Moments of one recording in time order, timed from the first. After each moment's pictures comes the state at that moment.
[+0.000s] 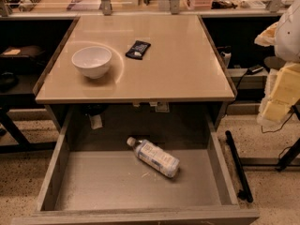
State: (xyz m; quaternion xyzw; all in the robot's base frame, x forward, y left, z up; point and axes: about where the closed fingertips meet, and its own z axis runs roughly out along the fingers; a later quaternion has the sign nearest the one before) arm 0.438 -0.217 0.976 -0.60 0.78 -0.03 0.16
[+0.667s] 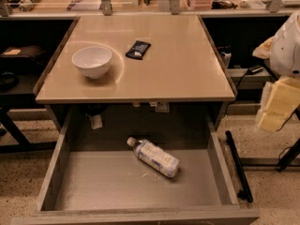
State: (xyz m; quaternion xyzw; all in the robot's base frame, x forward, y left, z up) arm 0.434 -0.215 0.953 -0.60 0.79 -0.02 0.15
